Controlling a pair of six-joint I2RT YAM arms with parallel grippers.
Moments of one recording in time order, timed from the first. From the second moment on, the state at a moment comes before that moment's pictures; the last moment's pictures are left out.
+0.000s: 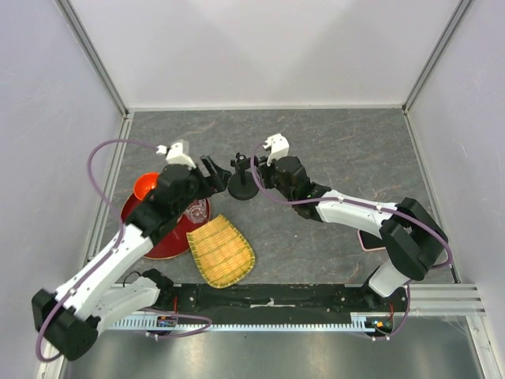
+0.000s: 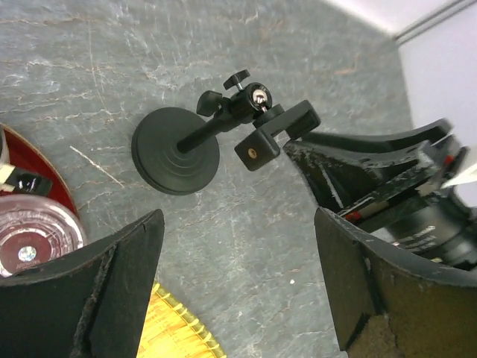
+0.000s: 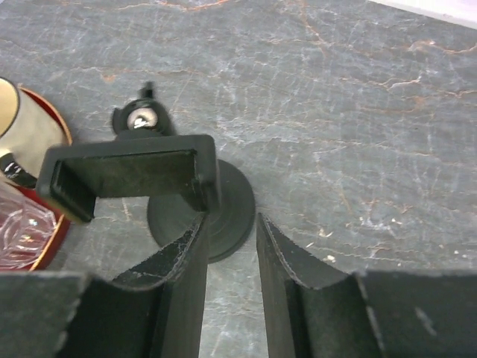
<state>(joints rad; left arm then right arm) -0.57 0.87 0.78 -0.26 -0.22 -0.71 0.81 1.60 0.96 0.34 0.30 0.17</state>
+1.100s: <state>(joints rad) -0.50 0.93 0.68 -0.10 0.35 -0.74 0.29 0.88 0.65 -0.09 0.51 0.60</state>
